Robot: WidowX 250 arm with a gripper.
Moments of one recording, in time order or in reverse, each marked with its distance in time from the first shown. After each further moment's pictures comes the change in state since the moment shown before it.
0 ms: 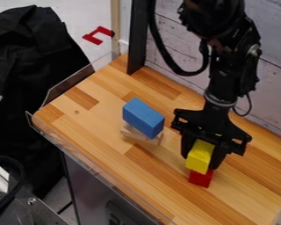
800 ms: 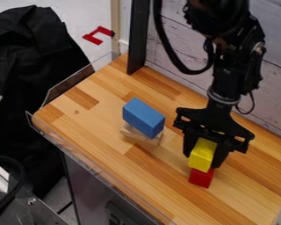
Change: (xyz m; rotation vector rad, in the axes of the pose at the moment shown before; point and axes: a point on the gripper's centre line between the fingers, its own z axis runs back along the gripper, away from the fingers) arm 0.003 -0.005 0.001 0.009 0.012 0.014
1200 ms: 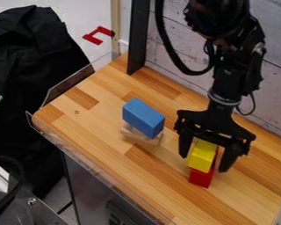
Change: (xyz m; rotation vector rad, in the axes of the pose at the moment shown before) arm -0.002 0.000 -0.001 -0.013 0.016 0.027
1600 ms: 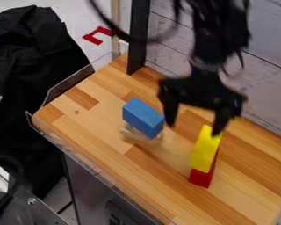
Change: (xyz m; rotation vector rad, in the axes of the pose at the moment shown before) arm -0.006 0.030 0.076 -0.073 -0.274 0.099
